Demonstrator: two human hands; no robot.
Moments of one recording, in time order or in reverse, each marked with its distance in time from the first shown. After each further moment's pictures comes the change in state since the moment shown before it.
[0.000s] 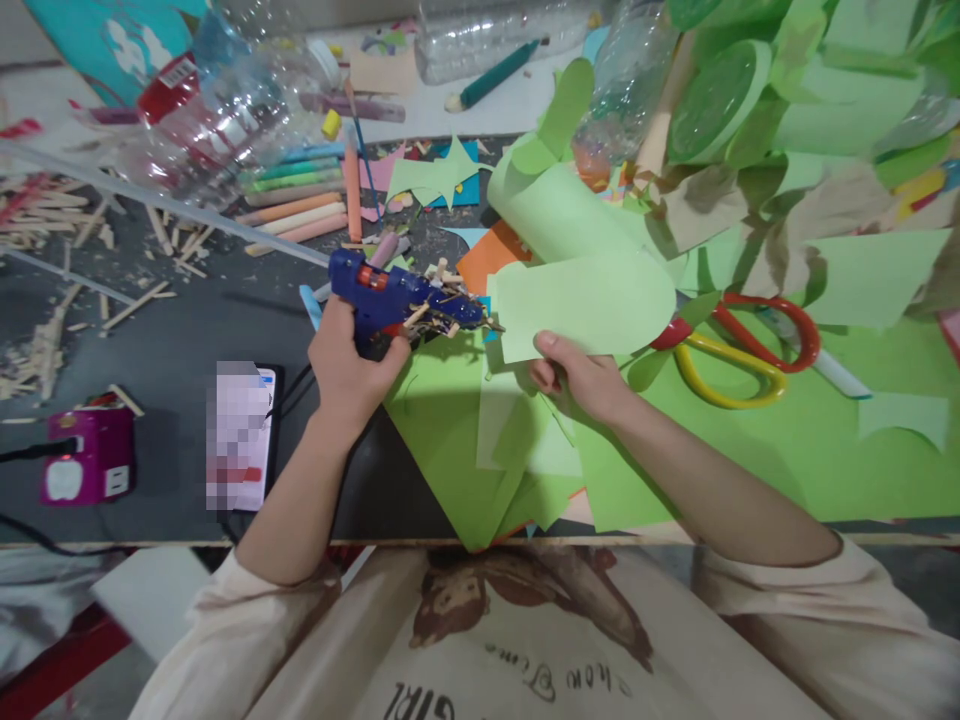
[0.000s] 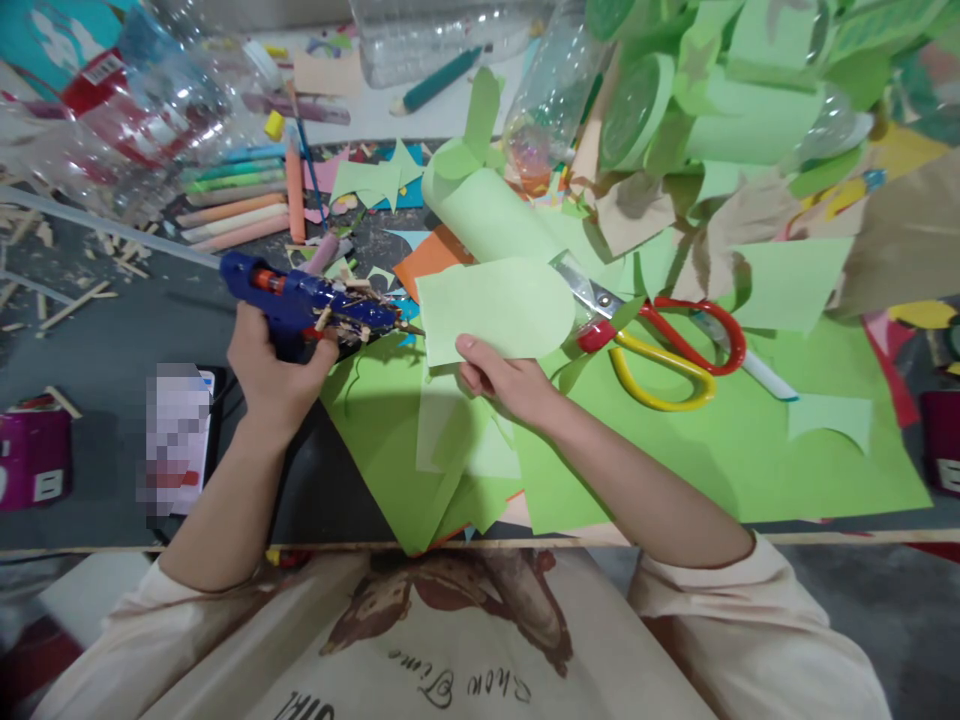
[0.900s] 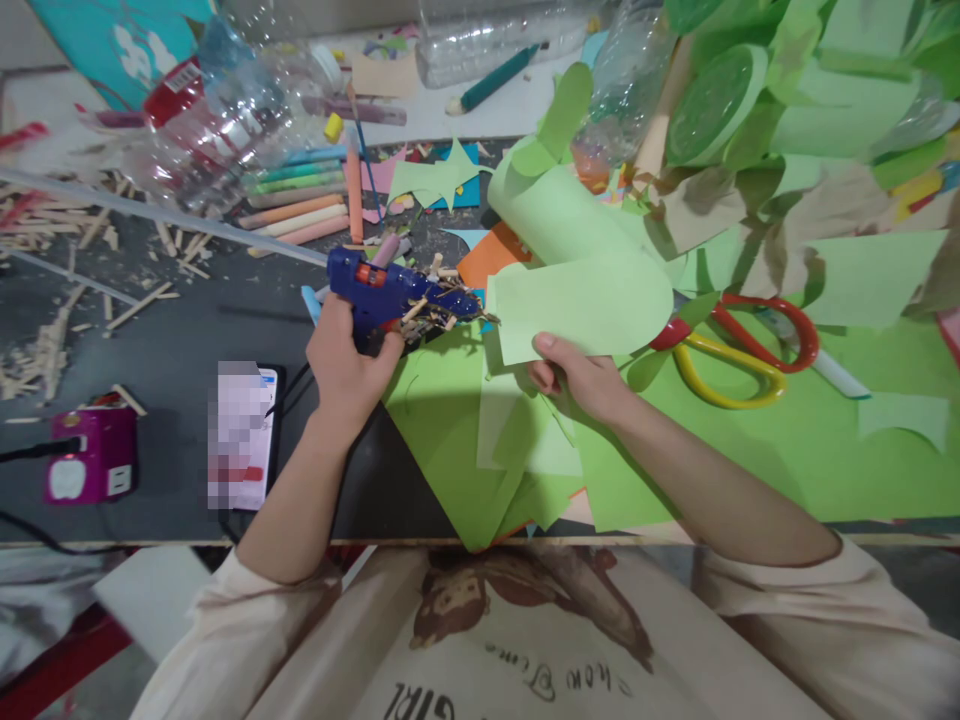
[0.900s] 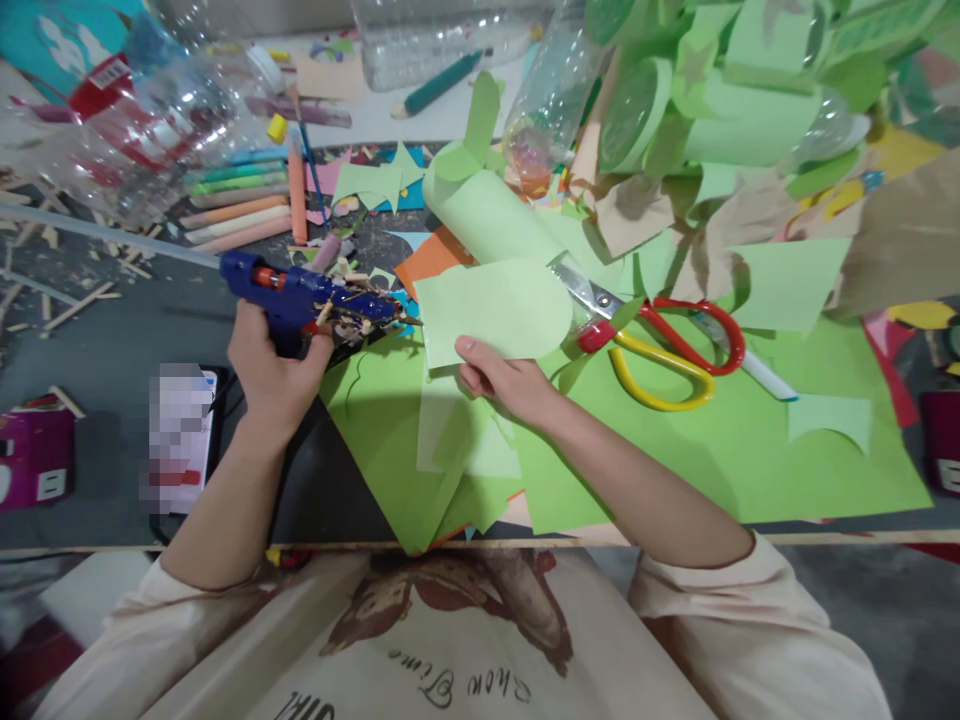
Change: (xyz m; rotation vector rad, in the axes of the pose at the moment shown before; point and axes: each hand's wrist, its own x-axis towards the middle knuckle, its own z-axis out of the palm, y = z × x) left_hand 0.003 -0.001 0.000 0.005 -0.019 -0.054; right_hand -0.001 -0.001 0.000 -0.014 -0.019 -0.005
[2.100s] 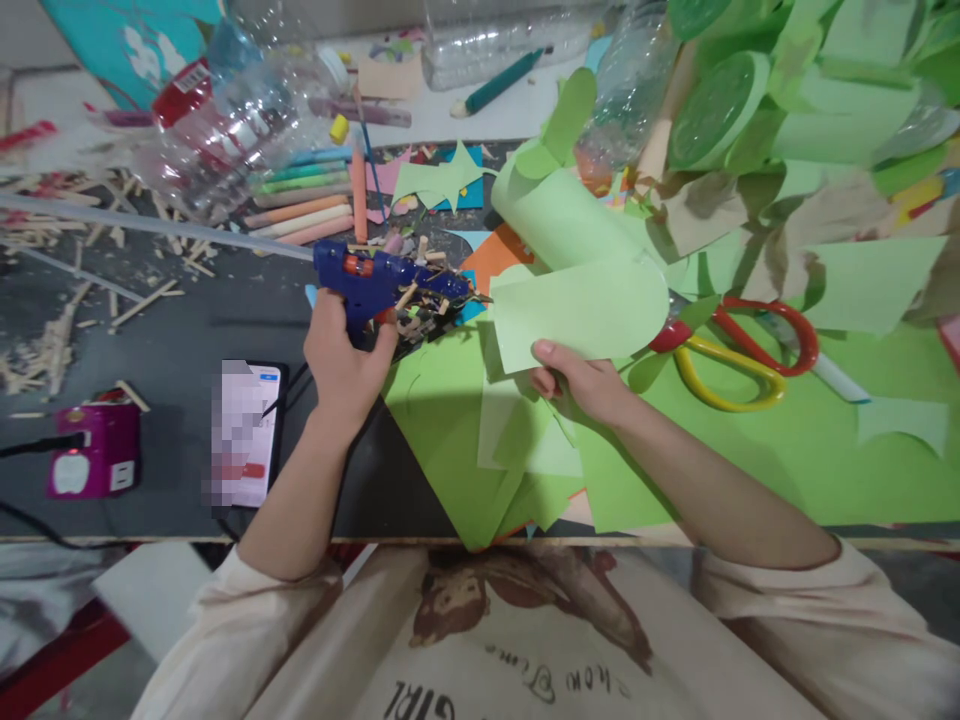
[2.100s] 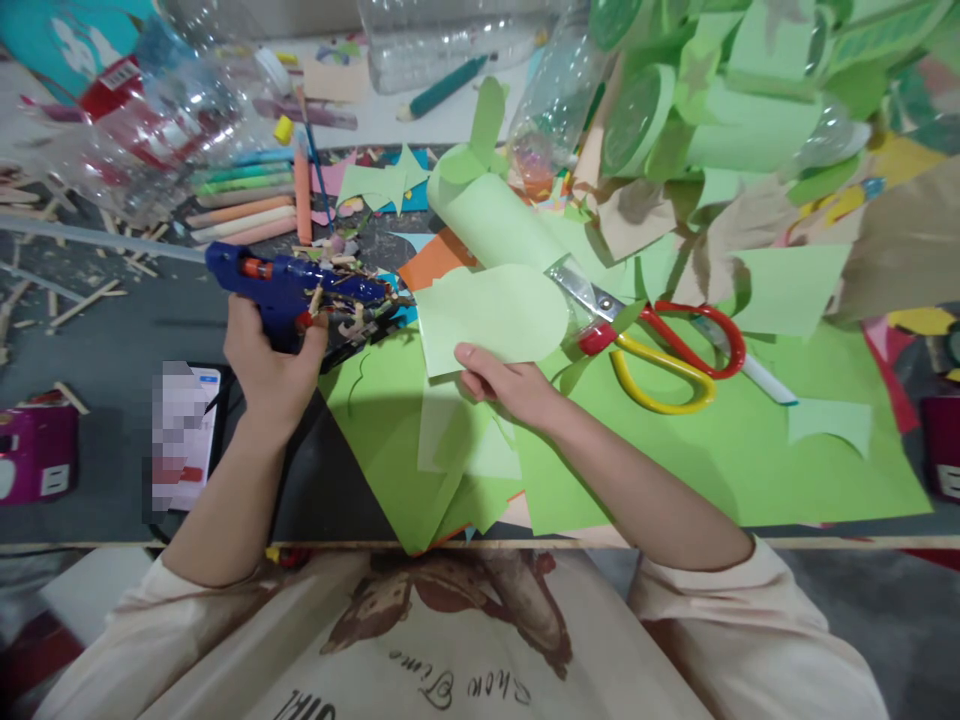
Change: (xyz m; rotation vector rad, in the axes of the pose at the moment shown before) left_hand 0.002 -0.002 -0.003 0.012 0.080 -0.047; right_hand -0.003 -0.004 0.000 -0.044 -0.015 0.041
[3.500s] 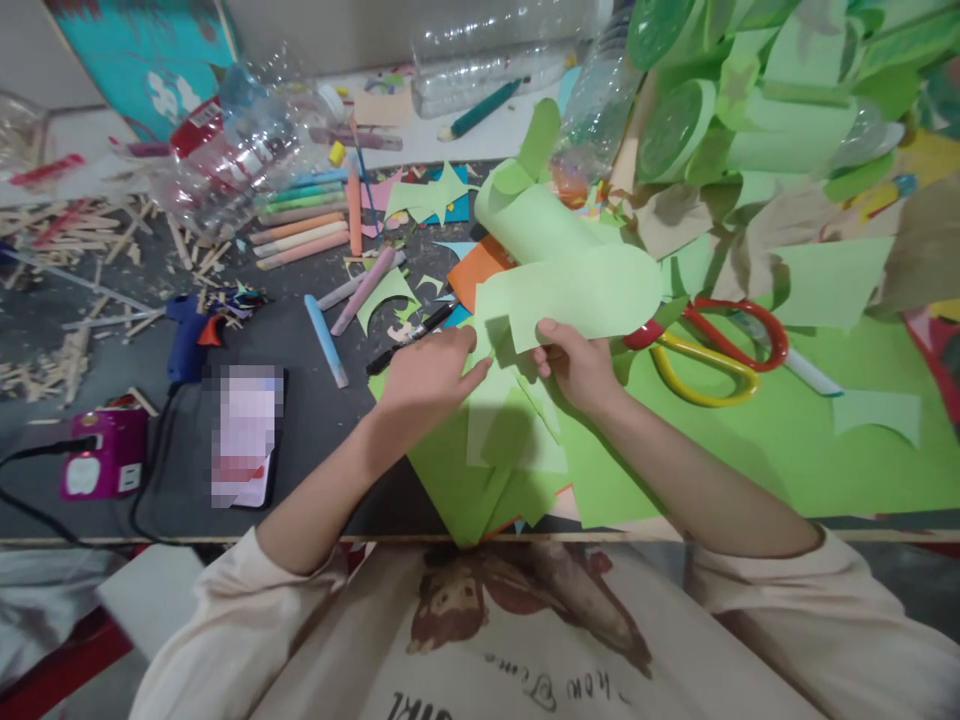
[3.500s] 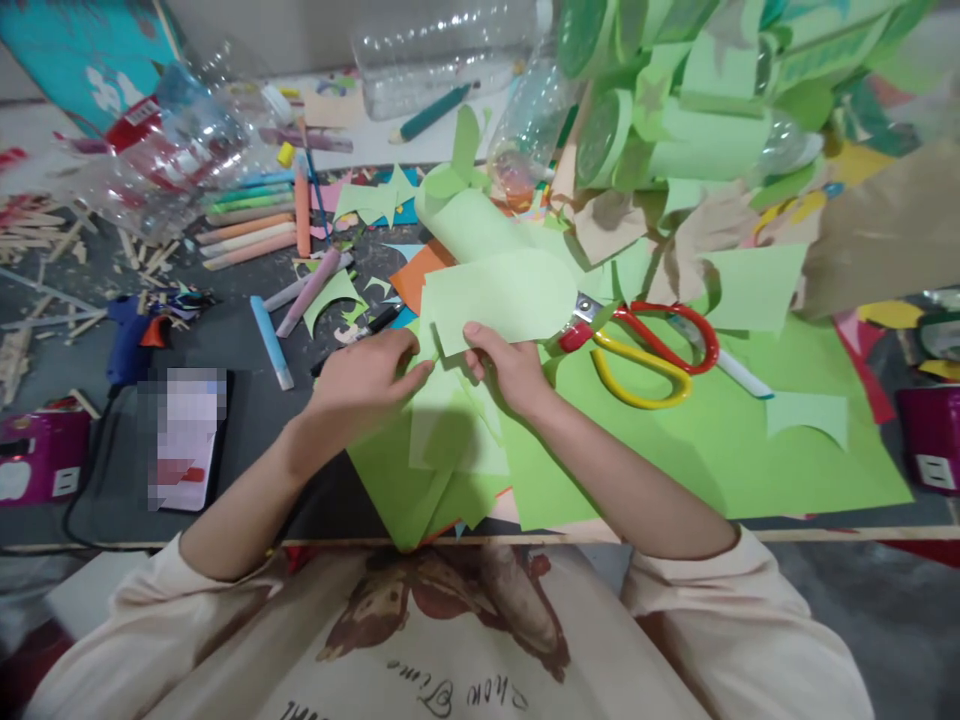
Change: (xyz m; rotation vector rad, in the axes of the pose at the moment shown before) left_hand -0.005 0.101 -0.002 0.342 -0.850 0.213; right_hand 0.009 0.003 0.006 0.437 0.431 -0.168
